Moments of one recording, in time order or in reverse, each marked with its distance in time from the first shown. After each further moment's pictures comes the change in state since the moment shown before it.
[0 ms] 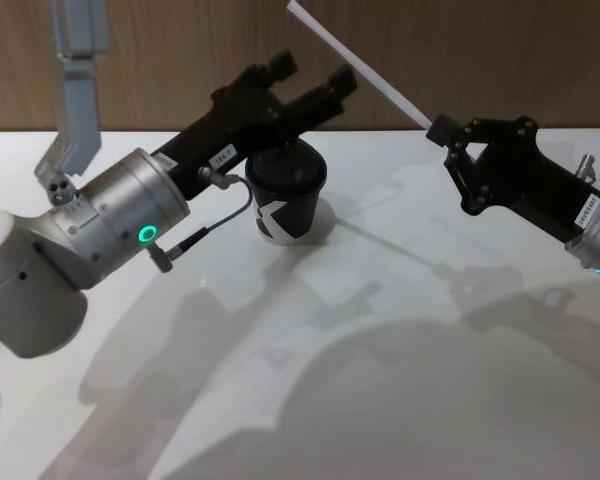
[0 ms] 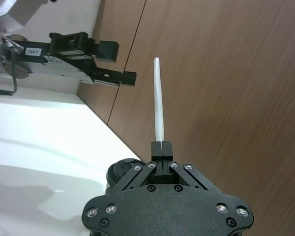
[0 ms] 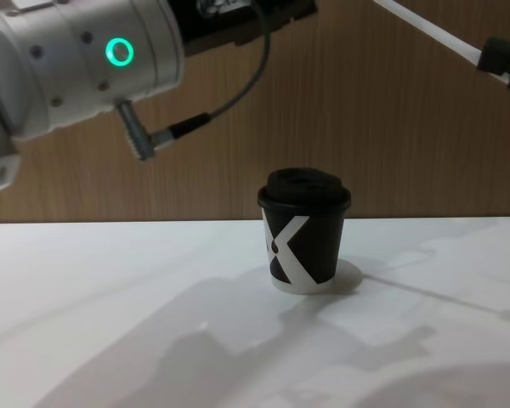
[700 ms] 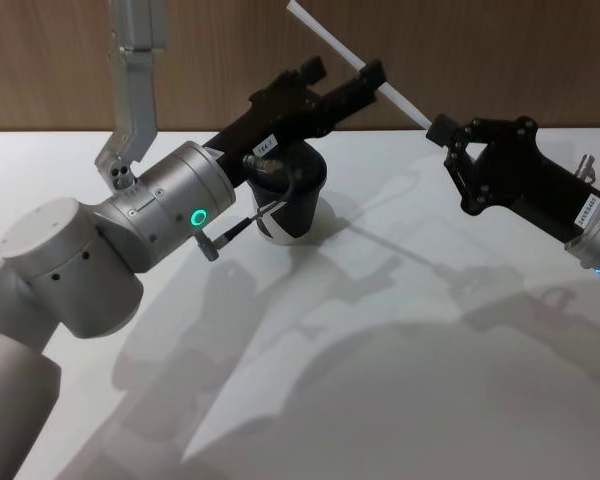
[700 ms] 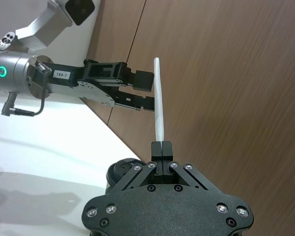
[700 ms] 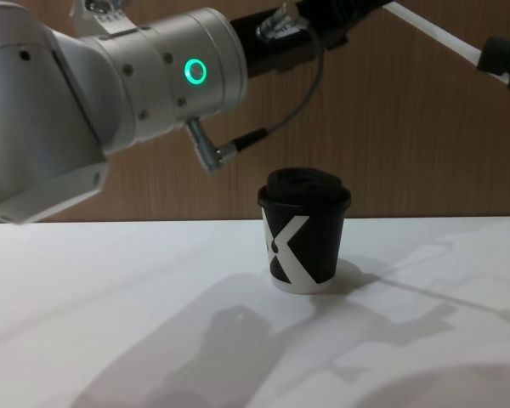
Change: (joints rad) left arm -0.076 -0.092 0.051 0.131 -0.021 0.009 0.064; right arm 0.000 0.000 0.000 0.000 0.000 0.000 0.000
